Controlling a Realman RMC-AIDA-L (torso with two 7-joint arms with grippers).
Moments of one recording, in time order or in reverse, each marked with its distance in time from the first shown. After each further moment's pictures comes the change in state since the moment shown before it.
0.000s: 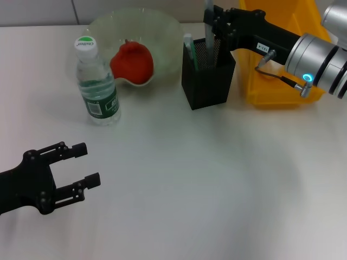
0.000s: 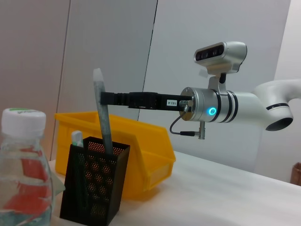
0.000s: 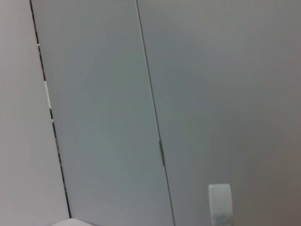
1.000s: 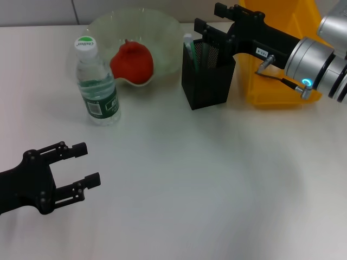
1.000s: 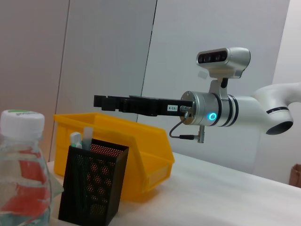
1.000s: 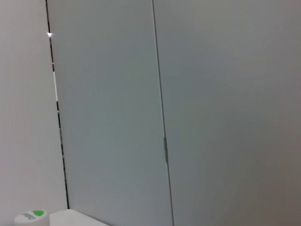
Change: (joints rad) left arm 0.000 0.000 0.001 0.002 -0.003 0.004 -0.004; right arm -0.003 0.001 0.003 0.014 0.000 -0.011 -0.091
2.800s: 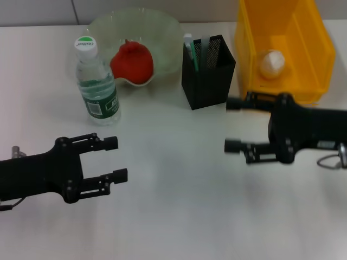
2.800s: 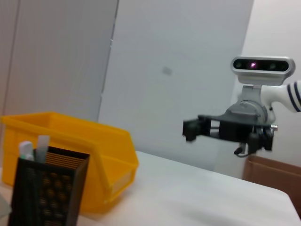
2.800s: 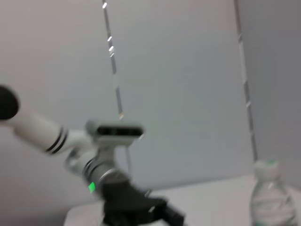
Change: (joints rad) left arm -0.107 -0.009 0.079 0.000 0.010 0.000 -0.069; right arm -0.240 -0.084 -0.045 -0.265 -0.391 -0.637 0.216
